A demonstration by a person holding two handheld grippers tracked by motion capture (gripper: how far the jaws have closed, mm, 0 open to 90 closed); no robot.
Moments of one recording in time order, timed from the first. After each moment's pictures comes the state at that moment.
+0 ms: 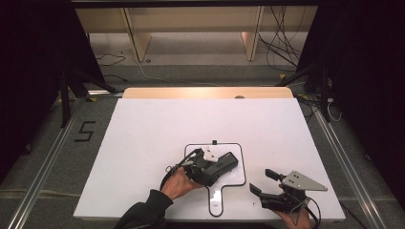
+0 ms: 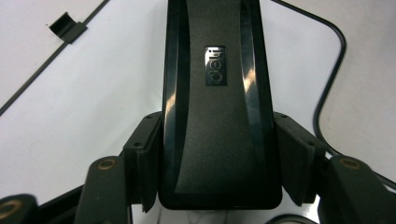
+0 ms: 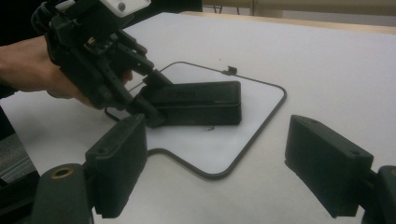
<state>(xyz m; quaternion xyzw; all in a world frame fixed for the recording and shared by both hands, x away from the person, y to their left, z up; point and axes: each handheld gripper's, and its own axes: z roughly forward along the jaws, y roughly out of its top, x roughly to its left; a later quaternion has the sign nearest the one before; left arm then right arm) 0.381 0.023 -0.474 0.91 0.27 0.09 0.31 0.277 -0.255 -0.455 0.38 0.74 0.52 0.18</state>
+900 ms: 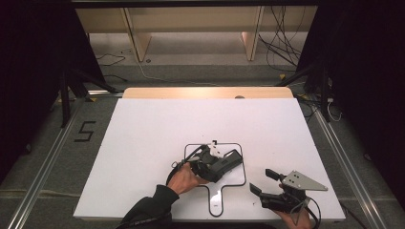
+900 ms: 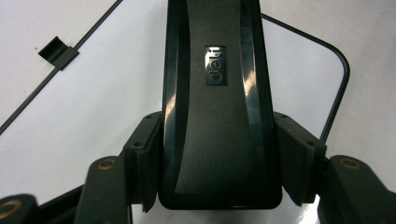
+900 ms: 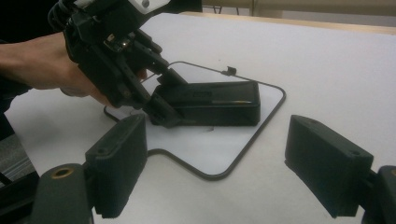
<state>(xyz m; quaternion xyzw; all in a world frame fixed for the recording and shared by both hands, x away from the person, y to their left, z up) 0.392 0.008 -0.472 0.91 0.26 0.07 0.31 0.277 -0.256 -0.455 0.39 0.74 0.52 0.18</state>
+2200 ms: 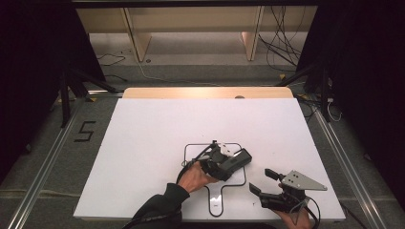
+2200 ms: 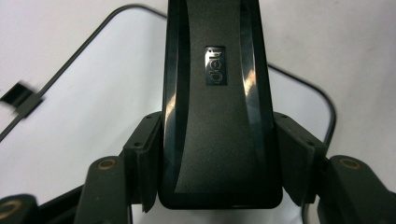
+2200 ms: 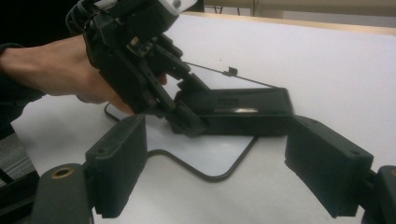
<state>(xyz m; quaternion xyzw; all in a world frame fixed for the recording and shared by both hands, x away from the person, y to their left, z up) 0.396 -0.030 -0.473 0.91 0.25 0.08 0.32 0.278 -0.254 -0.454 0.38 0.74 0.52 0.18</state>
